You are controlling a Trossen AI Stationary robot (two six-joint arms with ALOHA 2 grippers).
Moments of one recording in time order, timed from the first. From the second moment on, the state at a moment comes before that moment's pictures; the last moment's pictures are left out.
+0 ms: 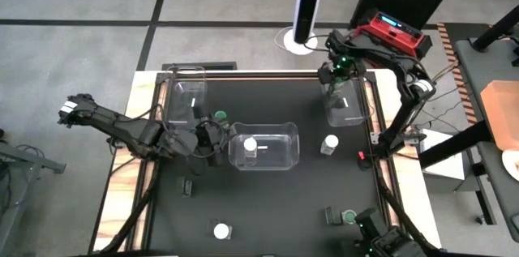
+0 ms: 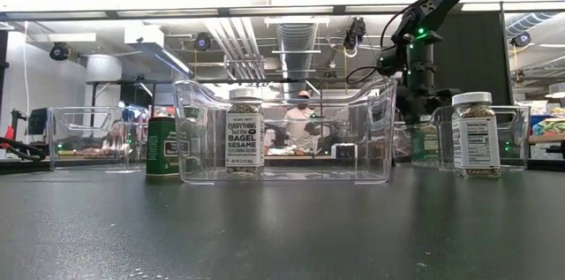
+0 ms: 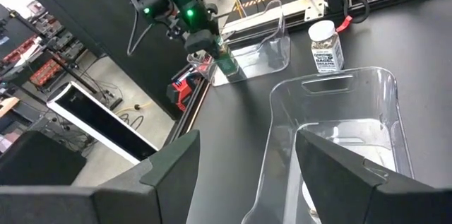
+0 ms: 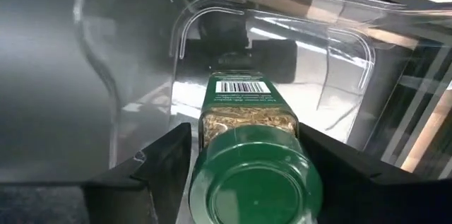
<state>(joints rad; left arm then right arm) -0.34 1.12 0.96 -0.31 -0.78 0.13 -1.03 1.76 1.34 -1.06 -0.01 0.28</state>
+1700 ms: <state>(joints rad) -0.38 1.12 0.96 -0.32 -0.56 -0.19 0.23 1.18 1.12 -0.63 0.66 0.27</state>
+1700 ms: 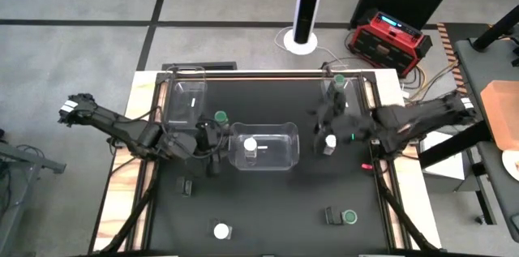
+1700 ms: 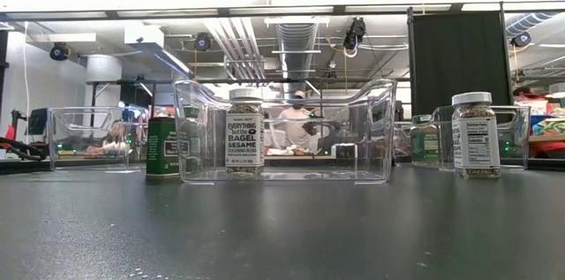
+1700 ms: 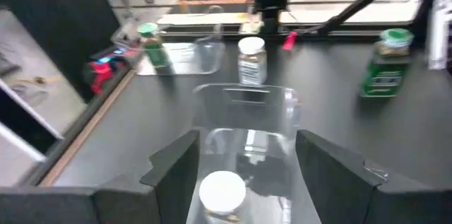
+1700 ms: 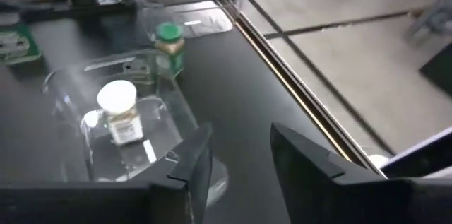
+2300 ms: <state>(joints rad) -0.54 1.17 0.97 -0.32 -0.43 -0.63 0.60 1.31 0.97 -0.41 0.84 0.29</state>
